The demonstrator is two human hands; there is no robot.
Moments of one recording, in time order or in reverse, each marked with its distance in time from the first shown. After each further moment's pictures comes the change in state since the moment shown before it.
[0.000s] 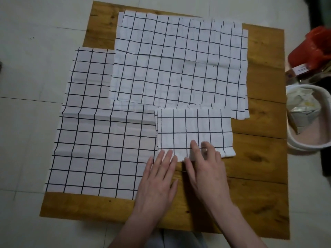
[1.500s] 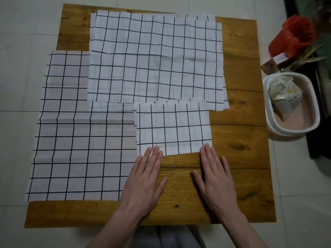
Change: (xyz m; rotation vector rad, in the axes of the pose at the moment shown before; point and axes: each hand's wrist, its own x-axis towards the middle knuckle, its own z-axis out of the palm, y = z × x) left_hand 0.003 -0.007 0.005 0.069 -0.129 0.058; right_hand -0.045 0.084 0.035 -0.021 0.018 -0.038
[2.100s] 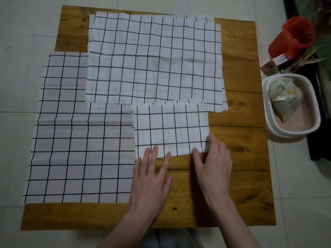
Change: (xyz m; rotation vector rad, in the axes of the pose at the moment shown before) left_hand 0.008 0.030 -0.008 -0.030 0.041 -0.119; right_hand 0.046 -0.040 -0.038 0.242 0.218 0.366
